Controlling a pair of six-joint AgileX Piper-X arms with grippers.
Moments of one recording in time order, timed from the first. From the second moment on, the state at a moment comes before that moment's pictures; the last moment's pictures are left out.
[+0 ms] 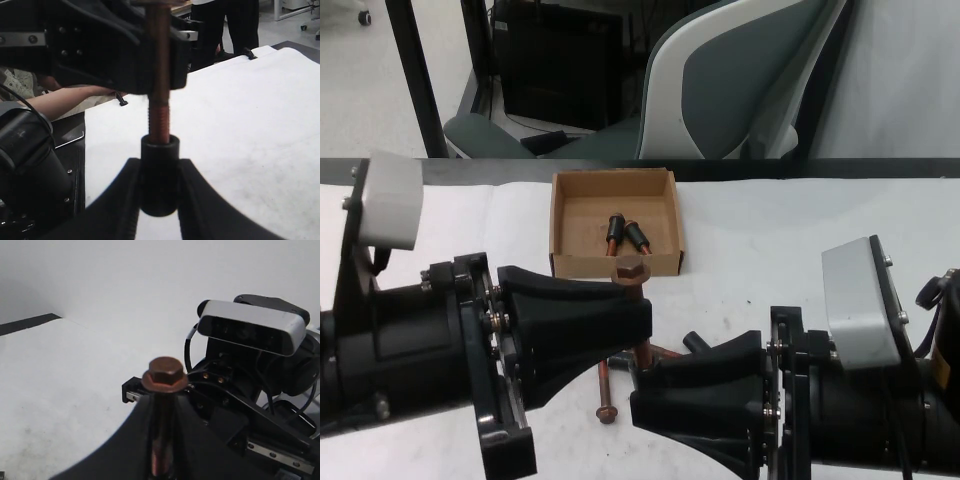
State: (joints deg) left arm -33.1 47.9 -21.4 -18.3 41.0 -16.0; right arm 45.8 63.0 -23.3 -24.0 -29.7 9.1
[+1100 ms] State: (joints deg) left arm -32.4 48.0 -21.4 -14.1 48.9 -22.3; right arm 46.2 63.0 -23.3 -25.7 -31.2 8.6
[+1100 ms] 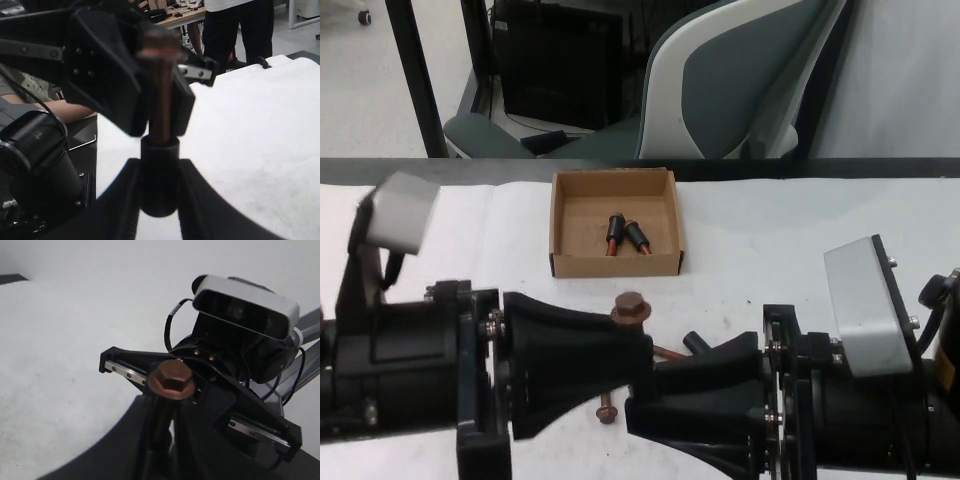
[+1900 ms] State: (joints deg) left arm -33.0 47.9 -21.4 3.1 22.5 -6.6; right arm 45.3 63.5 -29.8 -23.7 -23.1 9.4
